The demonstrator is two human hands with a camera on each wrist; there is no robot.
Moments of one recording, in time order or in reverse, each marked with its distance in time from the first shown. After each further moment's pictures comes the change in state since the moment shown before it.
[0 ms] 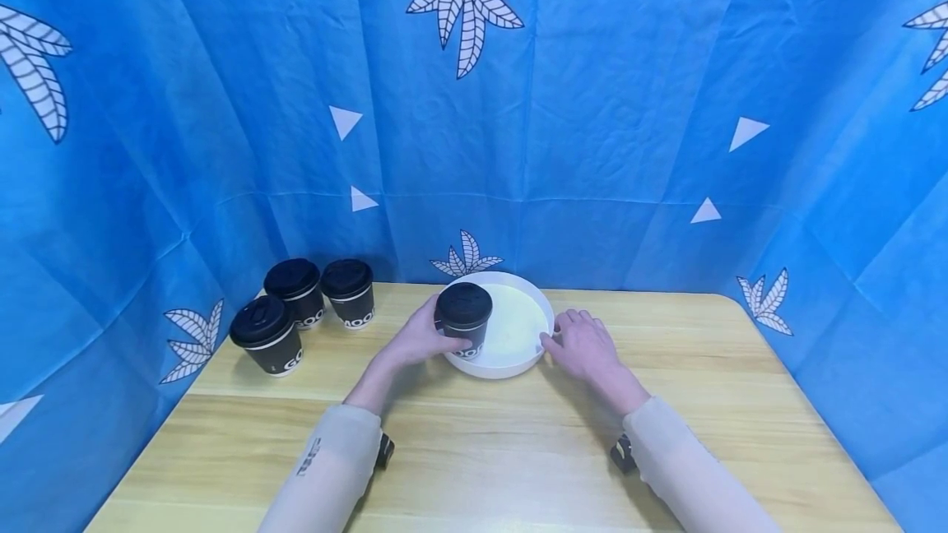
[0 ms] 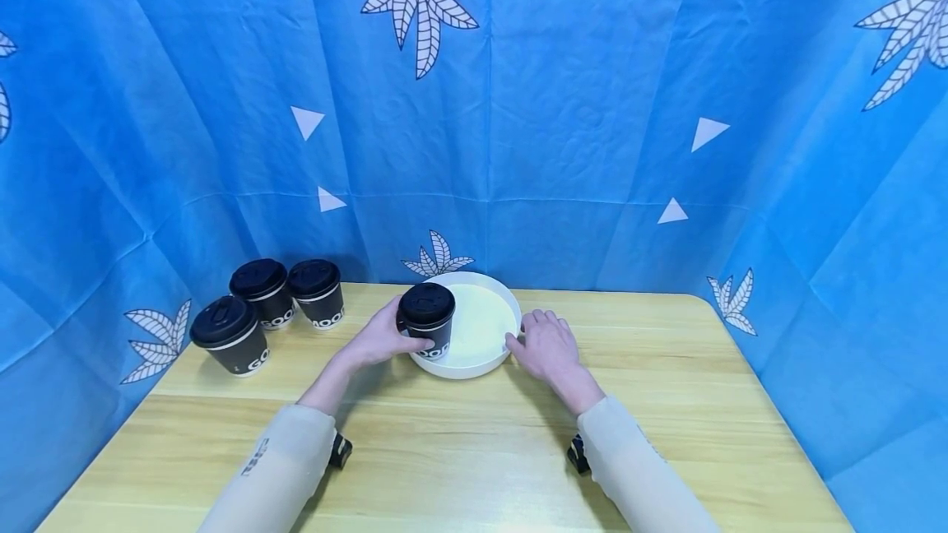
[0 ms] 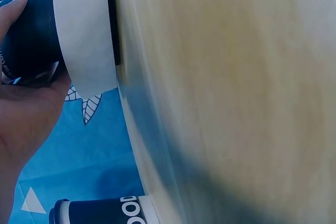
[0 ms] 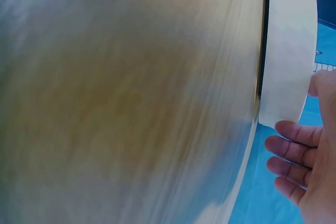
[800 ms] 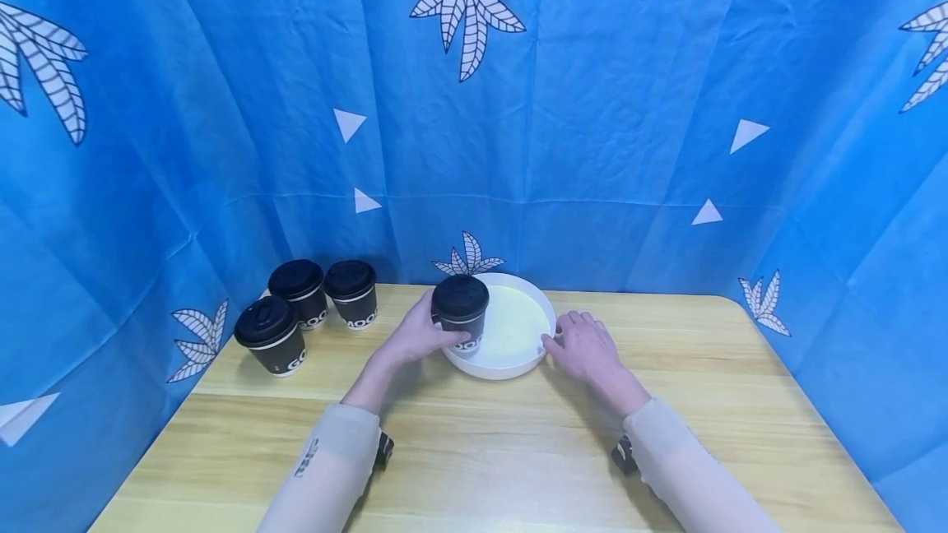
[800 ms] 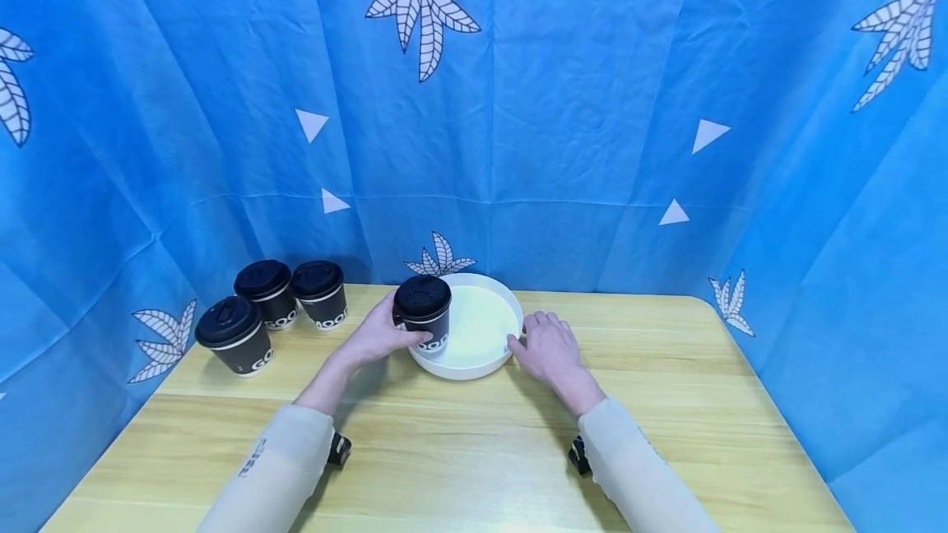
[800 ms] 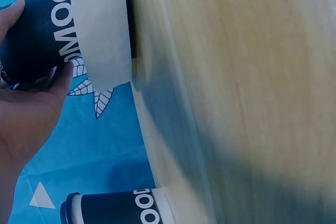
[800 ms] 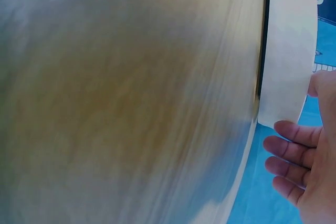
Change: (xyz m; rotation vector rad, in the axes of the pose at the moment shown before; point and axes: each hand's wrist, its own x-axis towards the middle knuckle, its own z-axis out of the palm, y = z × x) left_hand -0.005 0.011 -0.007 -0.002 0.065 0.014; right_hand -0.002 -0.002 -0.003 0.001 -0.008 0.006
